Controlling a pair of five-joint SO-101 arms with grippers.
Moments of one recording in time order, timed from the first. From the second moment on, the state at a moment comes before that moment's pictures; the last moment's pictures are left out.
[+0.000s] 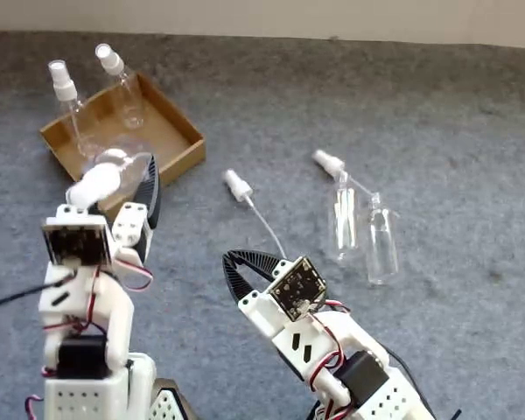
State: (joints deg) left arm -6.2 -94.3 77.1 25.5 0.7; right arm -43.8 -104.9 95.7 30.3 7.6
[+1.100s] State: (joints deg) left arm -6.3 -18.8 38.9 10.2 0.2; right arm -43.8 -104.9 95.7 34.0 7.6
